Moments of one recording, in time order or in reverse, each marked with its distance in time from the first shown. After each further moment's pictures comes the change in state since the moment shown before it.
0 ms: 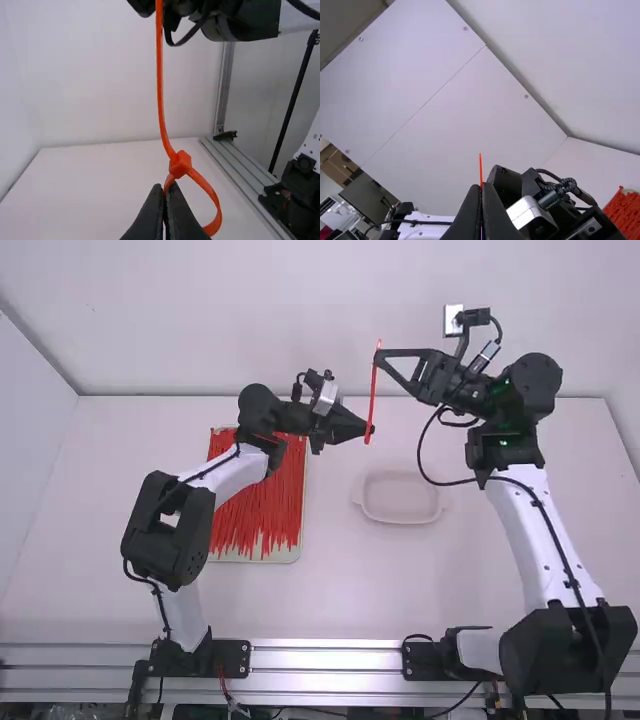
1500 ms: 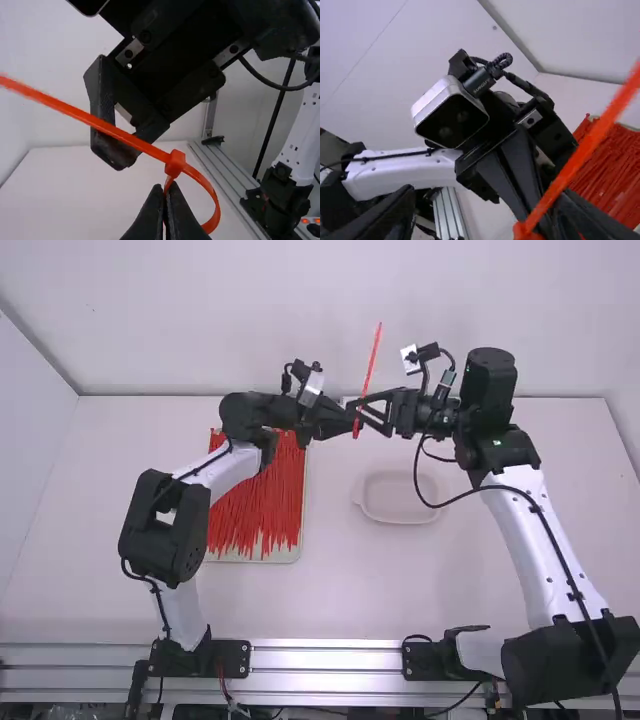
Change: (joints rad) left arm 0.043 0.004 0.024 0.278 0.053 -0.343; right arm 0.087 -0.020 0.062 -0.795 0.008 -0.636
